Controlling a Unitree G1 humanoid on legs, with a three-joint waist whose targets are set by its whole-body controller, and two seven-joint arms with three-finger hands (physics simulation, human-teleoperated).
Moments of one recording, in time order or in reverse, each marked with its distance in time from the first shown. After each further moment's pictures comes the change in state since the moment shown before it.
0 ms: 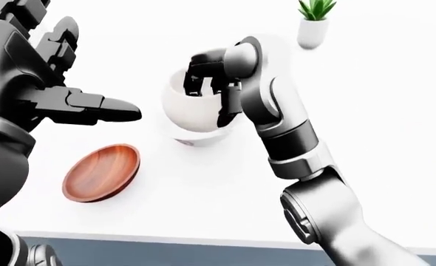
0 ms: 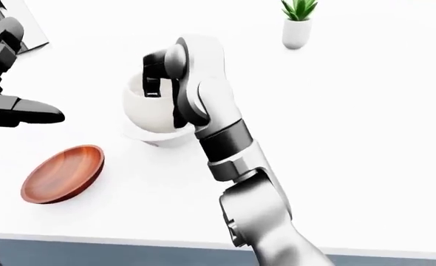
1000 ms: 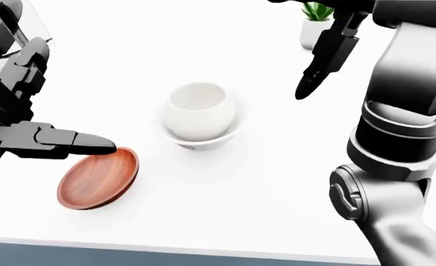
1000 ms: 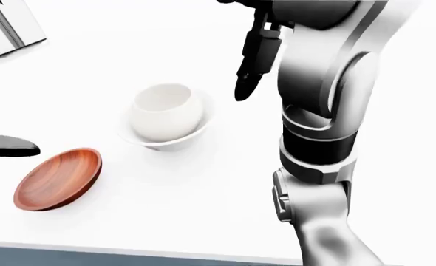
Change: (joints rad) left arm 0.219 0.094 0.184 -0.117 -0.014 0.001 -0.109; right arm 0.006 -0.331 -0.168 -0.579 0.115 0.054 0.197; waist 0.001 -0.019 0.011
